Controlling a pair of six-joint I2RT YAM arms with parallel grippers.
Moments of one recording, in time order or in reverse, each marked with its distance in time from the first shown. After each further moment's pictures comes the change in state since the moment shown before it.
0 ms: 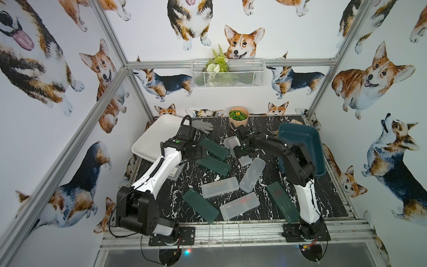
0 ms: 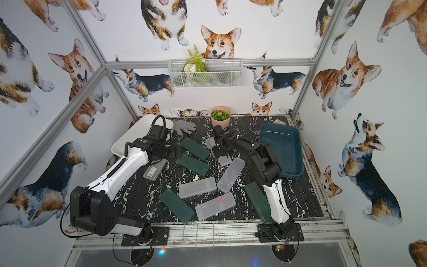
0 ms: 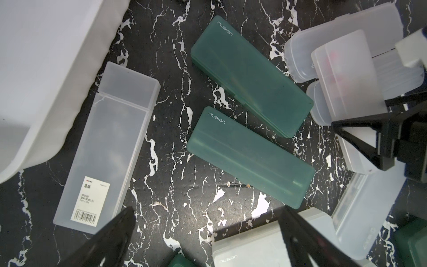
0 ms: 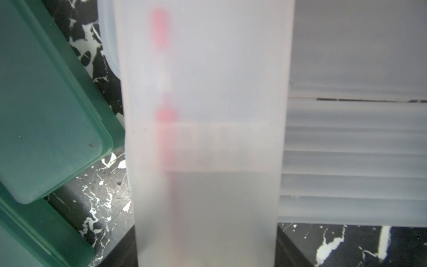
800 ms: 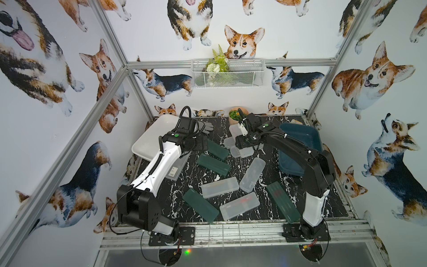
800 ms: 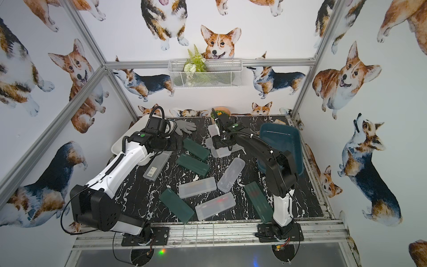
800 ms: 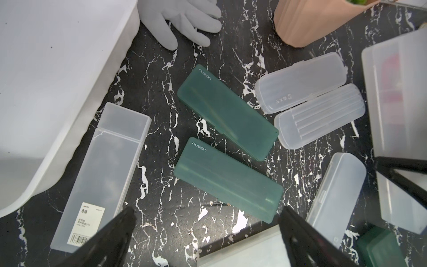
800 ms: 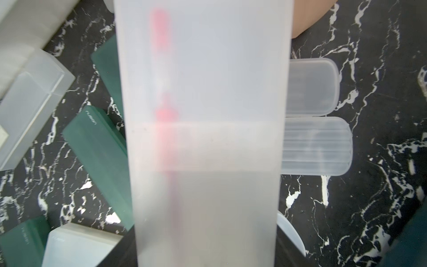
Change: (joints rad) left arm 0.000 0.039 0.151 -0.011 0.034 -0.015; right arm -0.002 -0.283 0.014 -0.076 -0.062 0.067
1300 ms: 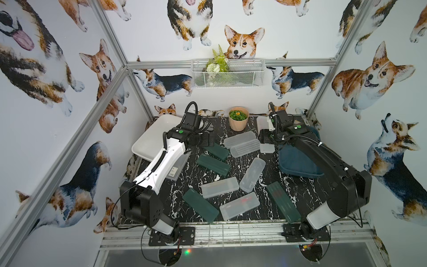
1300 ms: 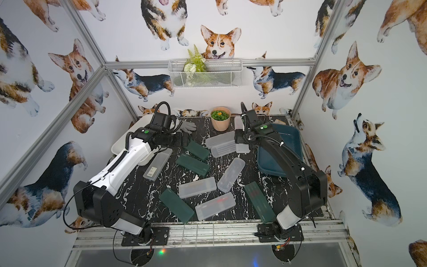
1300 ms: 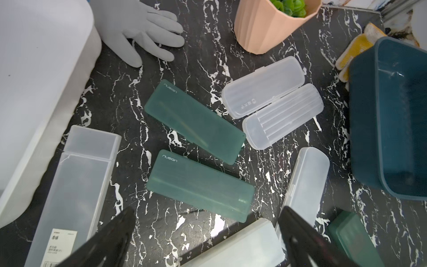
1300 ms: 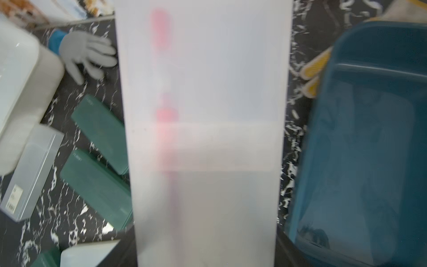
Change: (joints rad) left arm -0.077 0.055 0.104 -0.003 0.059 0.018; right arm -0.226 -0.330 -0.229 -0.007 0.045 0.147
